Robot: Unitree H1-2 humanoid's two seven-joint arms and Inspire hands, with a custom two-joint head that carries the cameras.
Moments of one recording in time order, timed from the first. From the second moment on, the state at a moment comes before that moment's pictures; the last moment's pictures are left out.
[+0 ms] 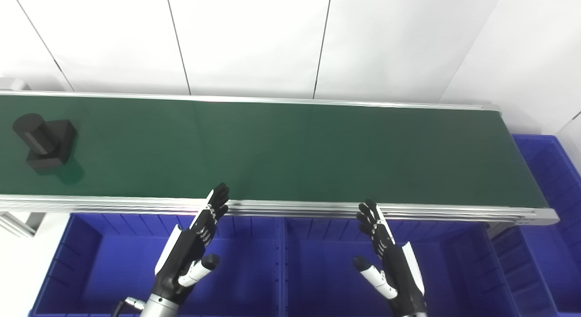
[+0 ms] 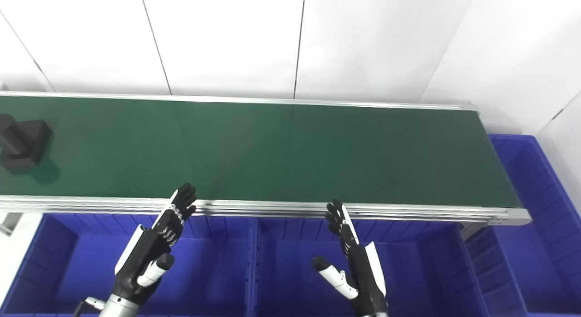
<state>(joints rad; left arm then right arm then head) 0.23 0.06 -0.13 0.04 -0.08 -0.44 -0.36 0.37 -0.14 0.19 0.00 -0.13 -0.42 -0.10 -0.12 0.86</state>
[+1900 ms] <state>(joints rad) 0.26 0.09 -0.16 -0.02 -0.14 -0.39 -0.33 0.40 -0.06 0.12 -0.04 -0.19 -0.42 -0.06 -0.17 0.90</state>
